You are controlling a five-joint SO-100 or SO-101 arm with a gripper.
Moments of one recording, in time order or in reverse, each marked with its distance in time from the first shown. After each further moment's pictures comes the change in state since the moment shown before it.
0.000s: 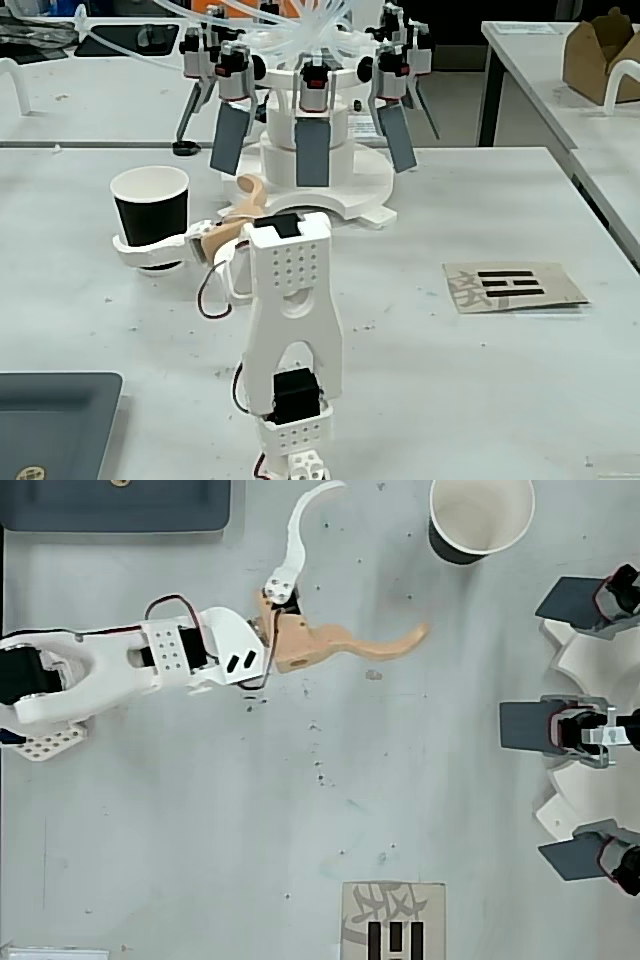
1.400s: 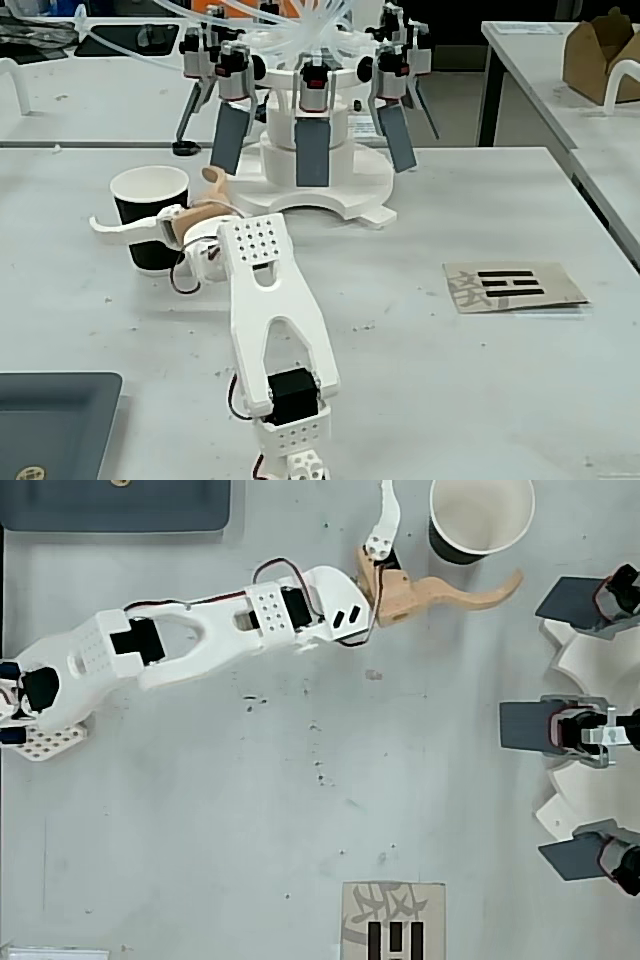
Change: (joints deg) arm -2.6 -43.7 -59.9 14.9 3.7
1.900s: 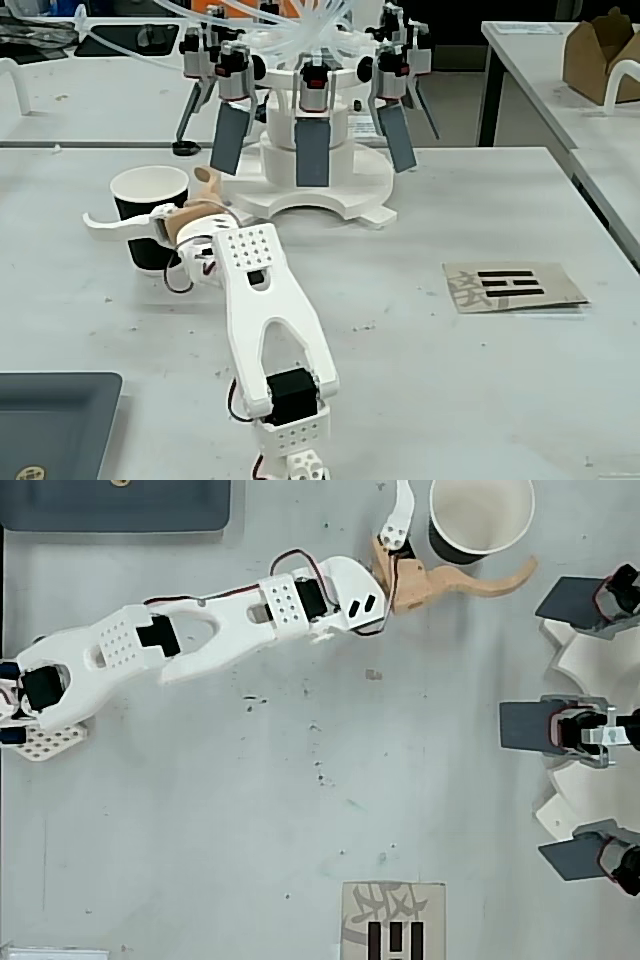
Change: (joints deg) arm -1.2 -9.1 -14.8 4.5 1.5
